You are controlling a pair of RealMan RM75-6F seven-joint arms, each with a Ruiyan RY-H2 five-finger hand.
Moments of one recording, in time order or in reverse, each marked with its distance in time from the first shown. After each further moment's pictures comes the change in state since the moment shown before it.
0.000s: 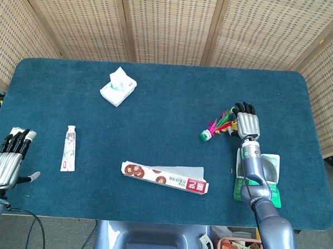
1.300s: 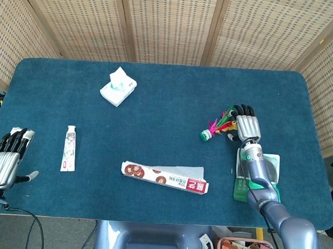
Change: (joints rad) left arm 0.006 0.008 -0.006 -0.002 0.005 0.007 -0.010; right arm -0.063 0.134 -0.023 -0.251 -0.014 0.045 -0.127
